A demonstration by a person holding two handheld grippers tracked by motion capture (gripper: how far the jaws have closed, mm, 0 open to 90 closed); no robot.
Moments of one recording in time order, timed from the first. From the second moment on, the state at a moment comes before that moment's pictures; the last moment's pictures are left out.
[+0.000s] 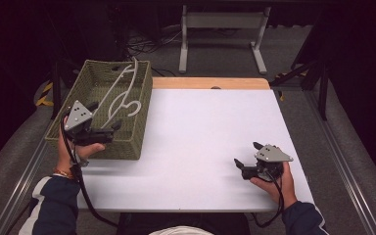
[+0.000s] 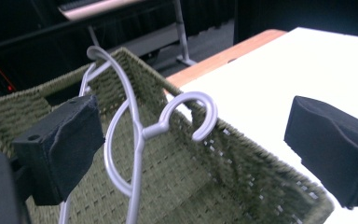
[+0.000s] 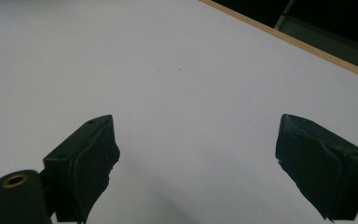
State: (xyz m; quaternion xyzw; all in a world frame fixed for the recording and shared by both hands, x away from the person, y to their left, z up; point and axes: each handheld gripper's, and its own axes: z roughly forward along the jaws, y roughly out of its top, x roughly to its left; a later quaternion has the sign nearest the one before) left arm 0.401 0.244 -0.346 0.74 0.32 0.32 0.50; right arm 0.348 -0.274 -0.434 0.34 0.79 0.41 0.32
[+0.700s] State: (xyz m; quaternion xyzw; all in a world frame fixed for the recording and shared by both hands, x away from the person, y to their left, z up) left arm 0.365 0.191 -0.358 0.75 0.23 0.30 0.54; right arm 0.347 -0.272 -0.434 0.34 0.78 0.41 0.32
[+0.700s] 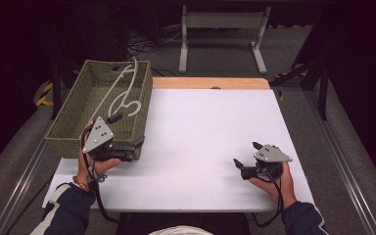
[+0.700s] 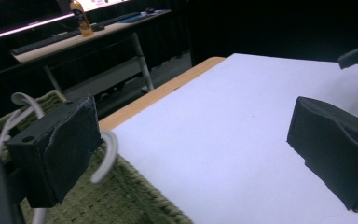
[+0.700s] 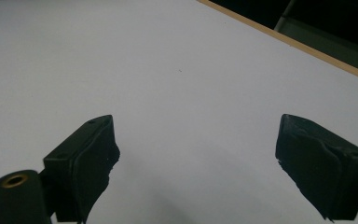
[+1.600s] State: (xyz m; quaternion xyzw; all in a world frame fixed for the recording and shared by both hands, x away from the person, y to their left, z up) left arm 0.338 0.169 -0.396 0.78 0.21 0.29 0.52; right arm 0.339 -0.261 -0.433 0.32 0.78 0.41 0.34
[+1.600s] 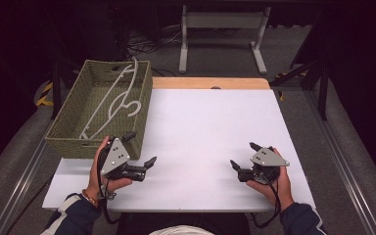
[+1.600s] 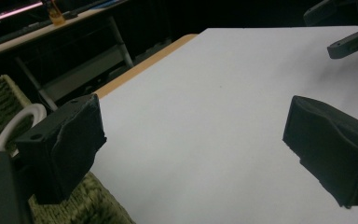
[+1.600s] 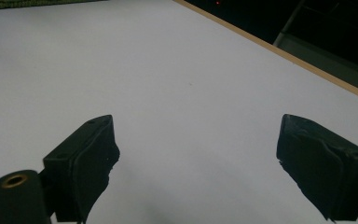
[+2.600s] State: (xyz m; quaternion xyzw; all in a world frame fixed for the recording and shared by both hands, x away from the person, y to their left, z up) left arm 0.328 0.214 -0.439 0.78 0.28 0.29 0.49; right arm 0.327 -0.252 -0.432 0.29 0.77 0.43 0.36
